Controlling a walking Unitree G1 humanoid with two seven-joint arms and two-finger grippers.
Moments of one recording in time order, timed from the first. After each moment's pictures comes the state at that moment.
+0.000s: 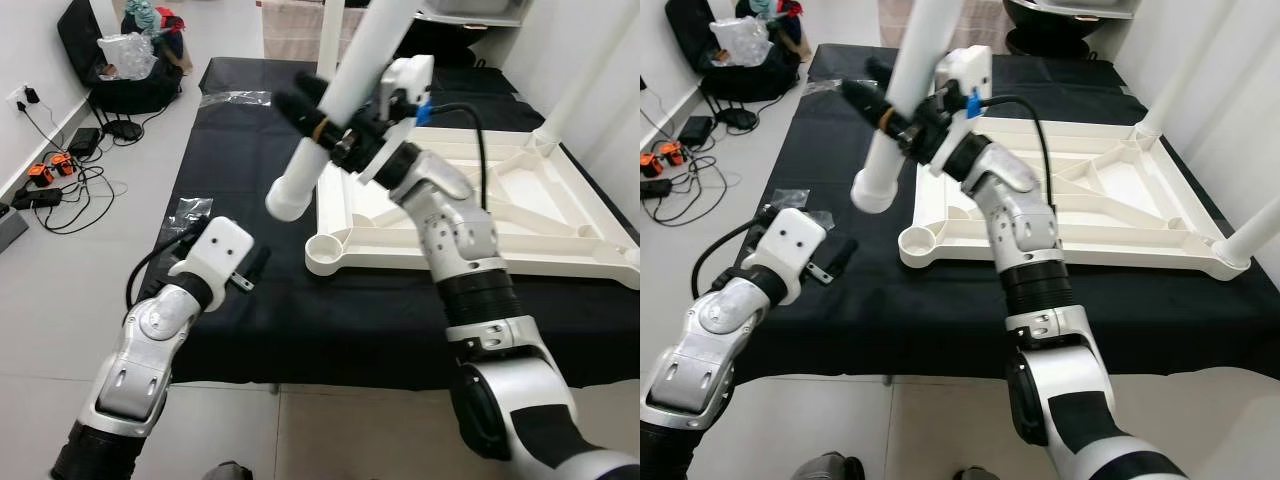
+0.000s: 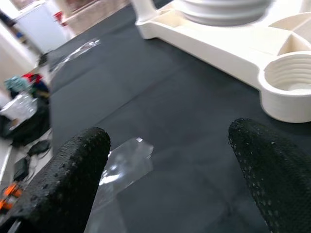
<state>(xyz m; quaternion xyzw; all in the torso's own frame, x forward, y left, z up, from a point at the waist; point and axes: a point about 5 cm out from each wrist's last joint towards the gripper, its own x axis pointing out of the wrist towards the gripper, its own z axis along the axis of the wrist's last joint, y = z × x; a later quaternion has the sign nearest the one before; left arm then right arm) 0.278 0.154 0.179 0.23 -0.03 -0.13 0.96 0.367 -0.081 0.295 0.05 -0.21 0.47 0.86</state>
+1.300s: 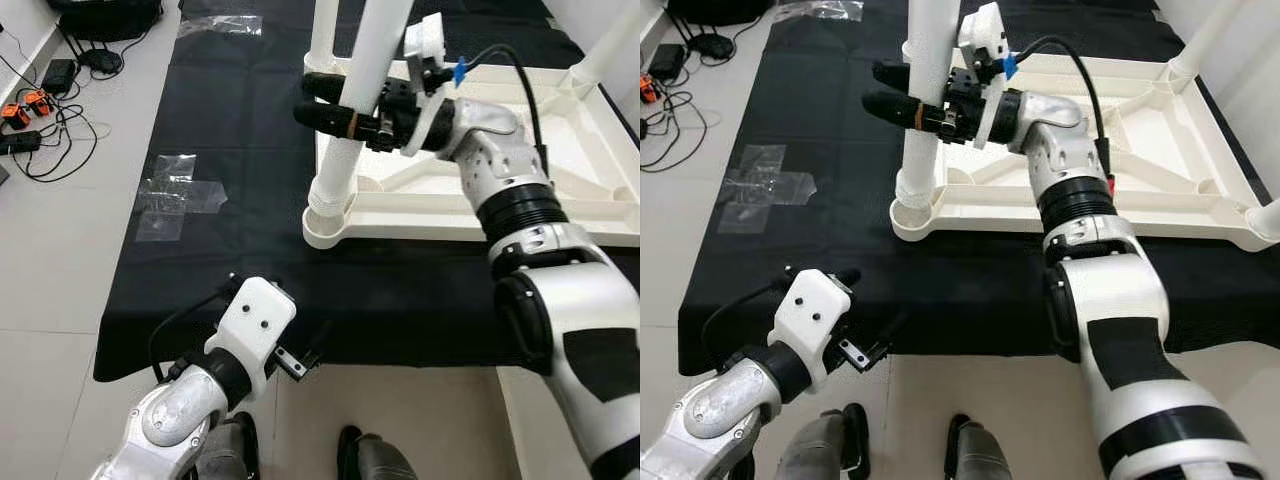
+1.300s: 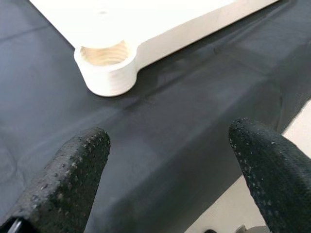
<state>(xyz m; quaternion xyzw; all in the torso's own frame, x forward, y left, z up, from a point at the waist) 0.196 0.094 0.191 0.11 0.00 -0.28 0.95 0.382 -0.115 0.329 -0.08 -0.15 0.63 0.75</state>
